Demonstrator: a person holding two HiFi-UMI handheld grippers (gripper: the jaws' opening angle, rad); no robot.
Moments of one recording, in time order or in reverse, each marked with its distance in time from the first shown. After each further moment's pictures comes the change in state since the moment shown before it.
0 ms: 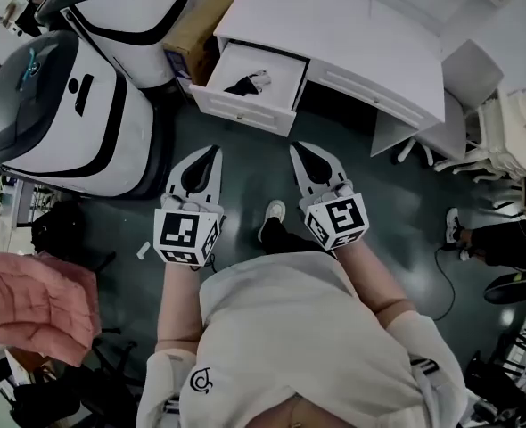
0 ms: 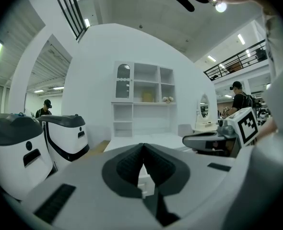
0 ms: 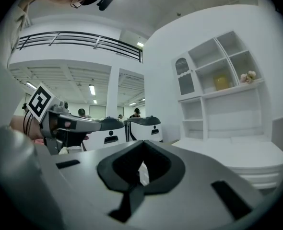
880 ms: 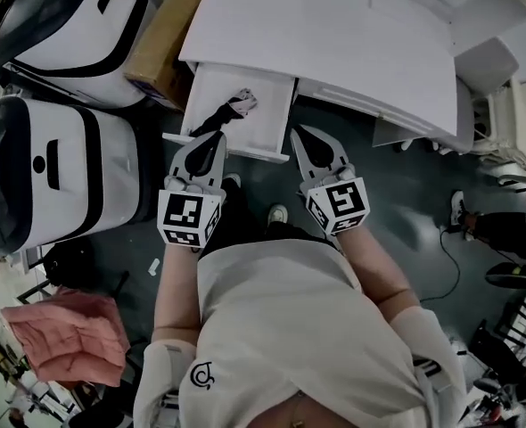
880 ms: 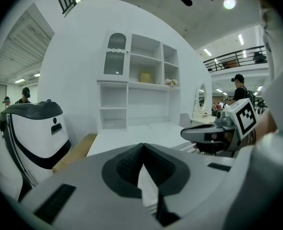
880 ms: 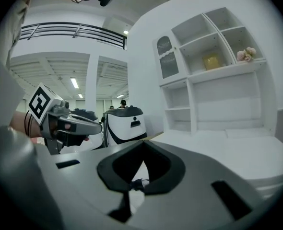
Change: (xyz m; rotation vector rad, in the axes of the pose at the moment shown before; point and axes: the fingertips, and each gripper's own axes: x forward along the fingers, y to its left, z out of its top) left arm 0.247 0.068 -0.019 0.020 0.157 -0.157; right arm 0.159 -0.172 -0.036 0.063 0.111 -0.123
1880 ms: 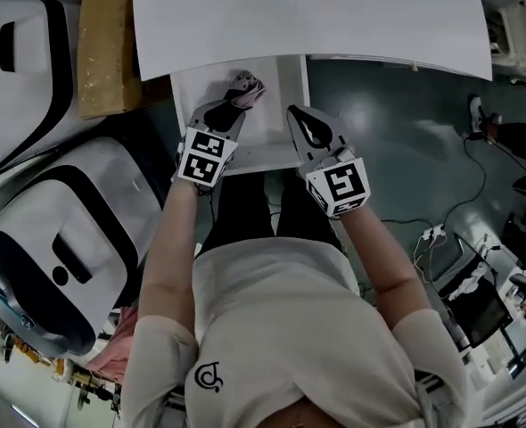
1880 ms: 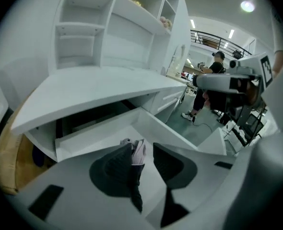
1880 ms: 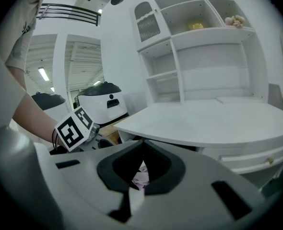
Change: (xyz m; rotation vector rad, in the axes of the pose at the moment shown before) left arm 0.206 0.085 -0.216 0.111 0.571 -0.499; right arm 0.143 -0.037 -0.123 0.150 0.211 -0.226
